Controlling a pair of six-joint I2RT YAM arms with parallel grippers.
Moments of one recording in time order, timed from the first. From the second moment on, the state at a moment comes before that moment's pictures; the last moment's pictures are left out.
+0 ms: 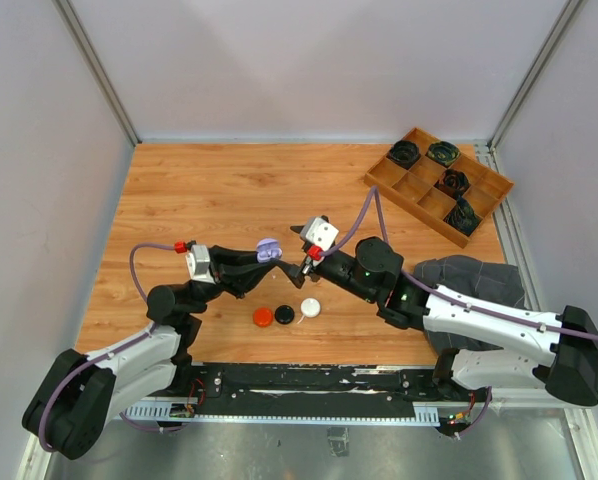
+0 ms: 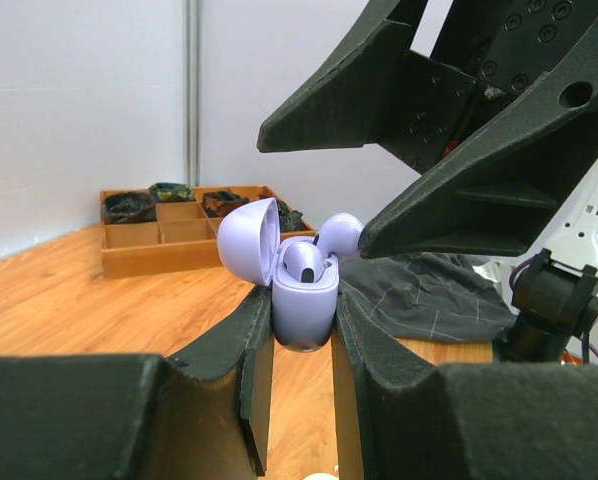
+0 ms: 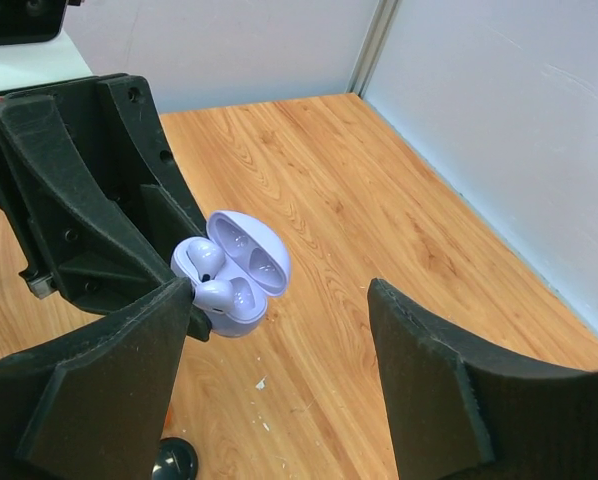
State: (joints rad) left arm -0.45 0.94 0.10 1.39 0.60 -0.44; right arm 1.12 1.15 0.84 0.35 0.08 -0.24
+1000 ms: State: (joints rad) left arm -0.45 0.96 0.10 1.36 0.75 -0.39; right arm 0.88 1.03 0.82 0.07 -0.35 -0.22
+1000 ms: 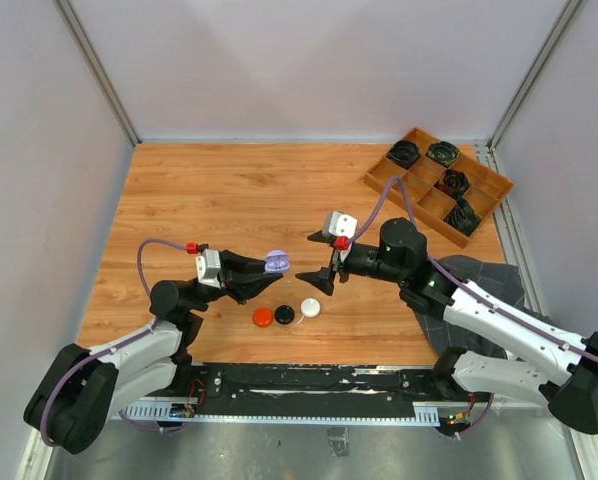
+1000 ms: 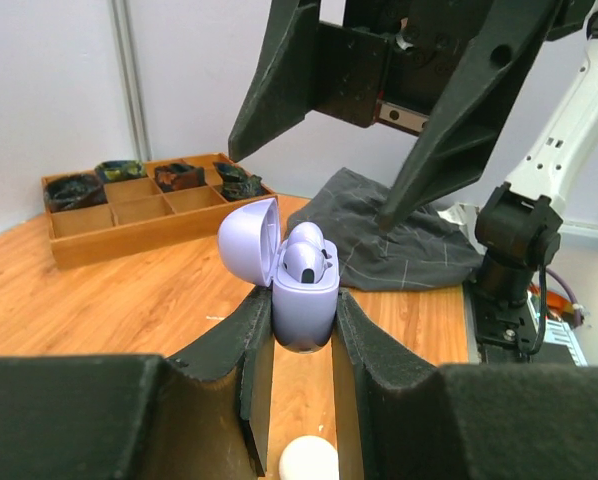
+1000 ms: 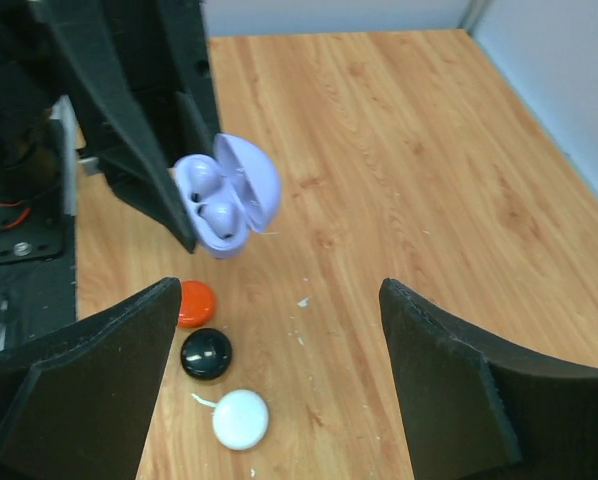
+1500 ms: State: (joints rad) left arm -0.45 1.08 0.17 1.37 0.87 -0.41; right arm 0.87 1.15 0.89 0.05 -0.59 -0.19
